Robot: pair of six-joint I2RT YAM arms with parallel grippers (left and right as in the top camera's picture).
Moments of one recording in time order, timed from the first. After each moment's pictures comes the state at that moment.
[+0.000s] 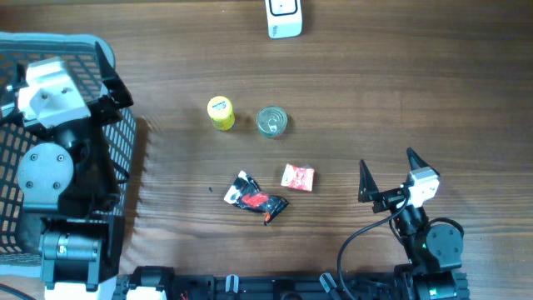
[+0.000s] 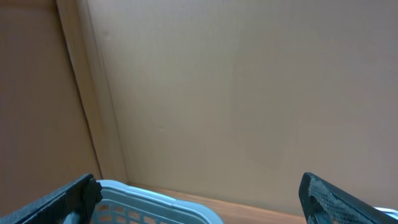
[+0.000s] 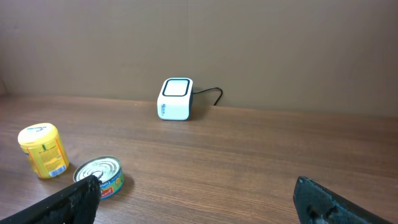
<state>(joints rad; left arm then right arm) -0.06 0.81 1.02 -0.08 -0.39 0.10 0.12 0.01 0.01 0.00 -0.13 0.03</state>
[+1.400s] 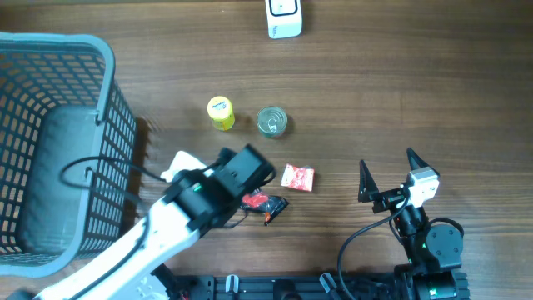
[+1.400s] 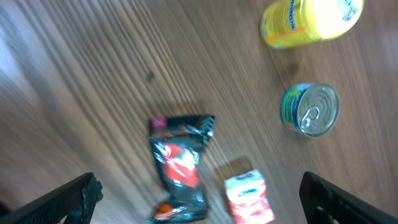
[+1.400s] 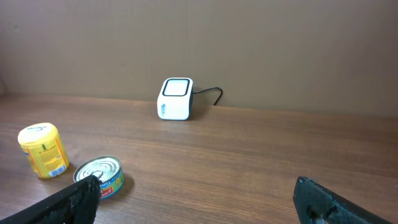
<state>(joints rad) -0.82 1.23 1.03 -1.11 -0.35 -1.87 0.12 0.01 0.01 0.00 -0.13 0.03</state>
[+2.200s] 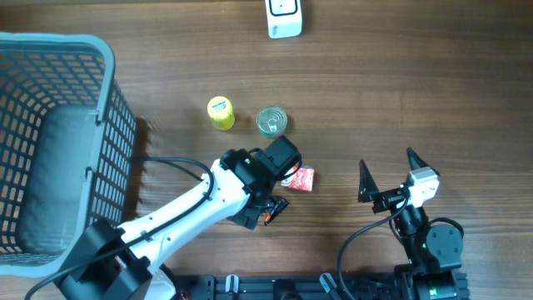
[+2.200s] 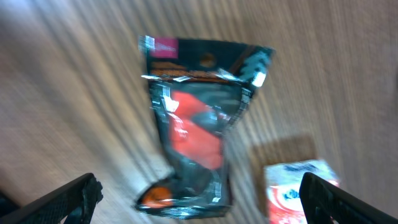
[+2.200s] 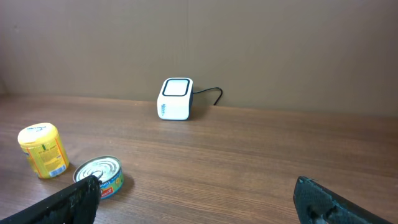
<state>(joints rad) -0.83 1.55 1.01 -0.92 -0.09 -1.95 0.12 0.01 0.01 0.00 -0.13 0.03</state>
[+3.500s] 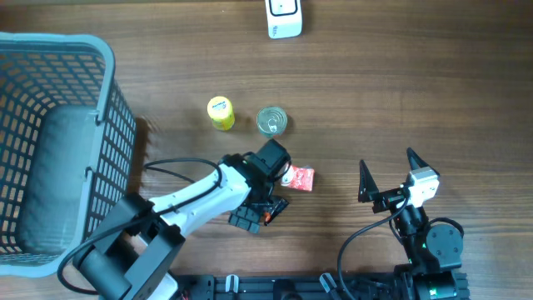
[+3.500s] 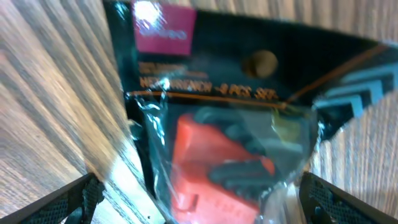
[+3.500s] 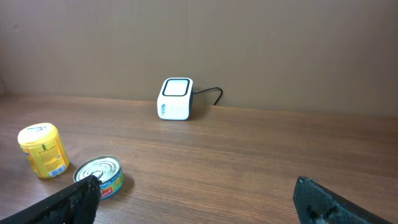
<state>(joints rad) -0.75 1.67 0.86 -0.69 0.07 -1.95 0.12 0.01 0.01 0.00 -0.13 0.03</state>
